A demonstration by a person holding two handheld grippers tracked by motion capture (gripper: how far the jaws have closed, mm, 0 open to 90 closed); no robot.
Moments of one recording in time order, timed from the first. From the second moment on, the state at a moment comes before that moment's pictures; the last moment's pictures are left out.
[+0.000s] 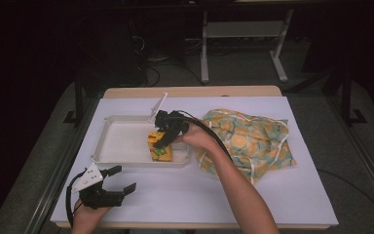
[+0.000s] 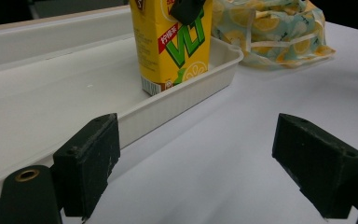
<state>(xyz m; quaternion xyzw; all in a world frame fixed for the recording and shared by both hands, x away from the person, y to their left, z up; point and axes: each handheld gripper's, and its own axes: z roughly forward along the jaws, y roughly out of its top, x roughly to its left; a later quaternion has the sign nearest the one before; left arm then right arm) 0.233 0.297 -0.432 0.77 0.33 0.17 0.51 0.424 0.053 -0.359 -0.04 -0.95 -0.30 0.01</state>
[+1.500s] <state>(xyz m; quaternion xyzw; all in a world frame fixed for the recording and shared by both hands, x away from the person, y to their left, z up) 0.232 0.297 -0.431 0.77 0.33 0.17 0.52 0.412 0.053 -0.359 -0.03 -0.95 -0.31 0.01</state>
